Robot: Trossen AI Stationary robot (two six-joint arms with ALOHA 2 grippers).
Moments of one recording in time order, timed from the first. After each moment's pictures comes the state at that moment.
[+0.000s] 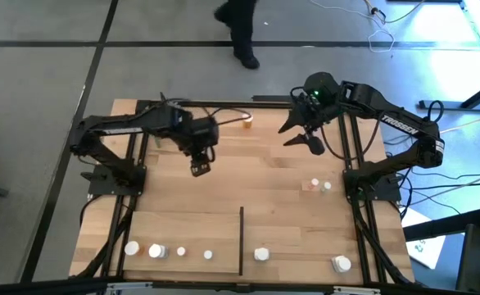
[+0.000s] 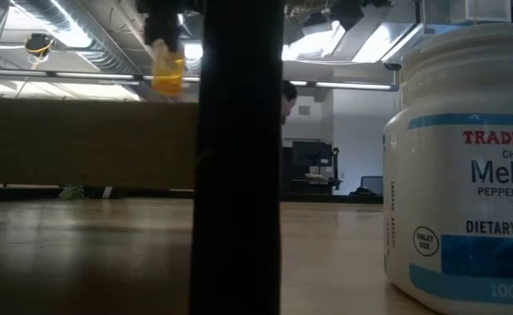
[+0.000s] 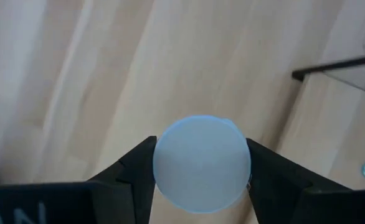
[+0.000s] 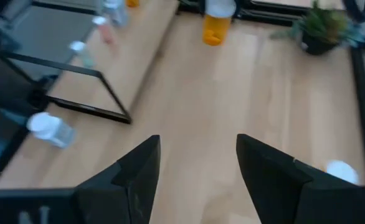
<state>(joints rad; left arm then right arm) 0.12 1.49 1.54 -1.30 0.01 -0.29 -0.40 1.34 1.52 -0.99 -0.55 -0.45</state>
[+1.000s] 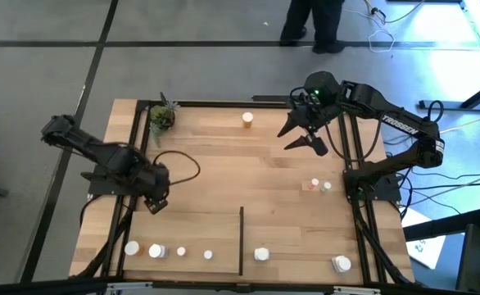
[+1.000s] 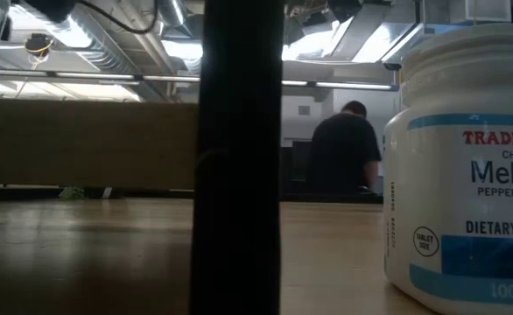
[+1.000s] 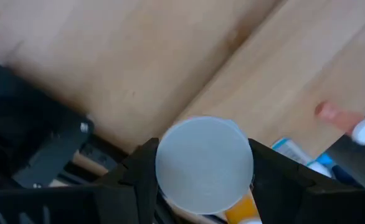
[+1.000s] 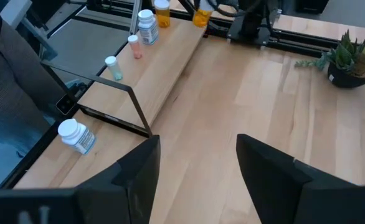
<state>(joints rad) -0.45 1.07 1.03 -1.35 0.11 -1.22 -0.40 1.34 1.52 -0.96 -0.68 -0.51</state>
